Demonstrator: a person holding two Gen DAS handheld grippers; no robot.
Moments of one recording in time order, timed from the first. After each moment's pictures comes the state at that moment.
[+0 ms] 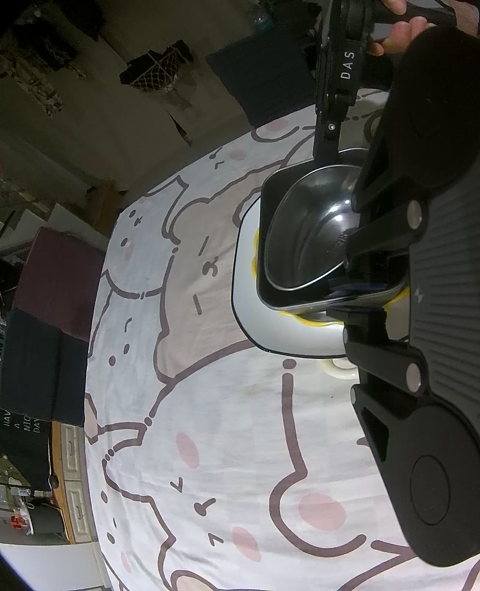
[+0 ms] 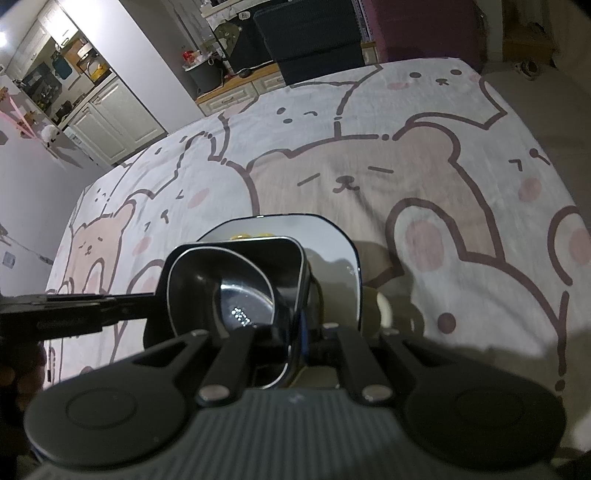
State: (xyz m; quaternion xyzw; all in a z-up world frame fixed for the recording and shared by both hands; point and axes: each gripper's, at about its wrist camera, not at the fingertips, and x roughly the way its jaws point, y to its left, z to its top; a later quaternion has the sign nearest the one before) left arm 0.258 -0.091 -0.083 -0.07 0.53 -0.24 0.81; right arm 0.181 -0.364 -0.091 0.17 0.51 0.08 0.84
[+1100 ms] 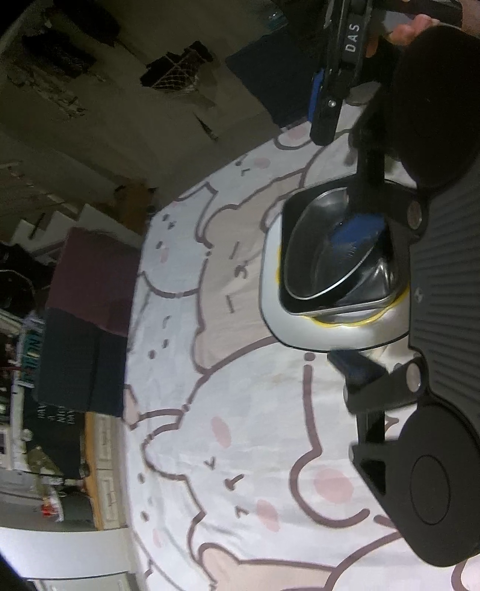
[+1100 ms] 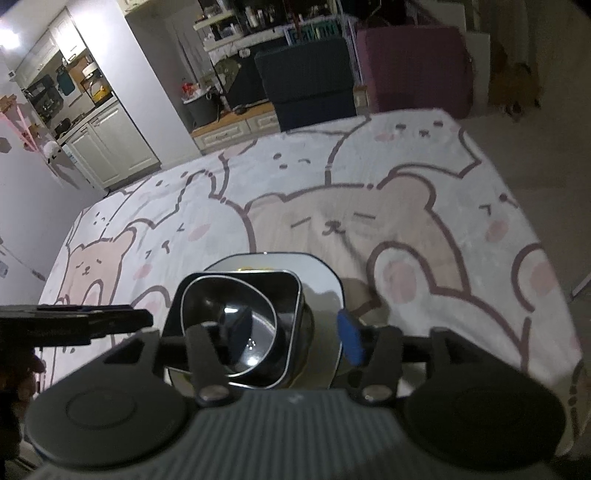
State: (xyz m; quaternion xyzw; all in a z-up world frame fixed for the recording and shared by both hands) left arm 0.227 -0.080 -0.039 -0.07 0.48 -0.22 0.85; right arm 0.152 -0.368 -0.051 0.14 0.45 0.05 0.88
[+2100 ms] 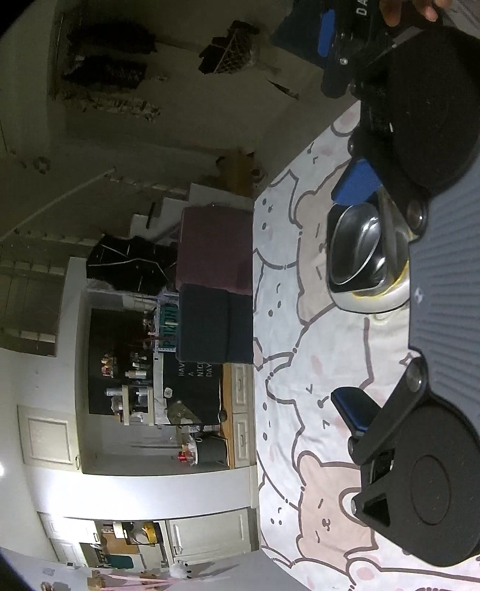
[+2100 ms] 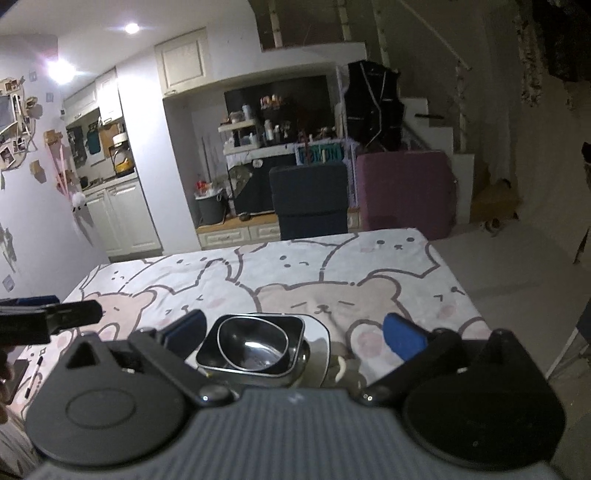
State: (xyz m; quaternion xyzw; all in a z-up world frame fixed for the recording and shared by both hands) left arm 0.059 -0.069 0.026 -0.01 0.27 -0.14 0.95; right arm 0.004 -0.350 0.005 0.09 0.26 0.02 0.96
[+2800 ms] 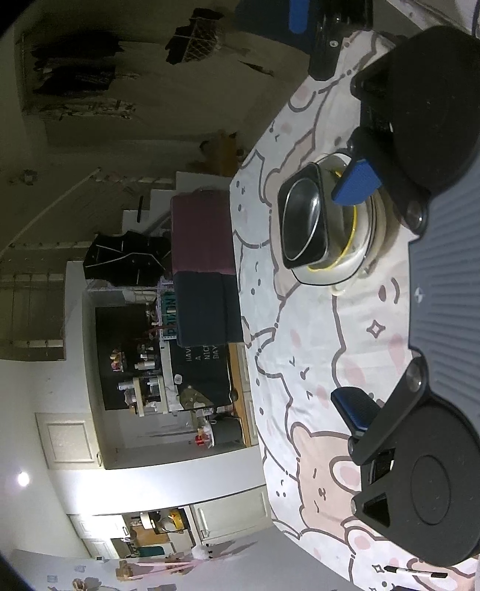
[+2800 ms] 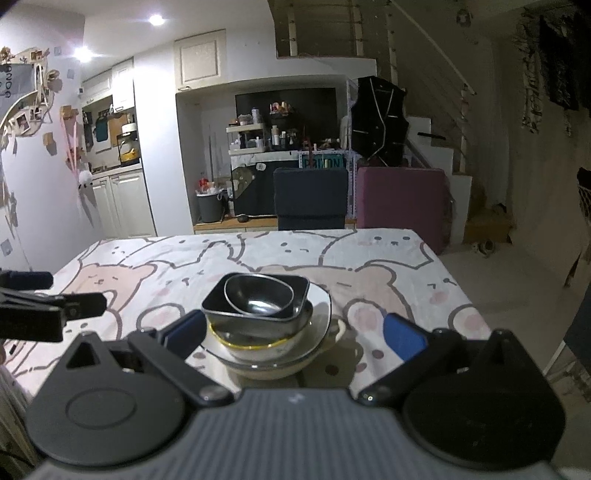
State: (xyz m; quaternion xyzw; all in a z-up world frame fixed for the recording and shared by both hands) left arm 0.010 -0.061 -0.019 0.05 0.25 -0.11 0.96; right arm -0.046 -0.322 -0.034 0.04 0.24 0.02 0.97
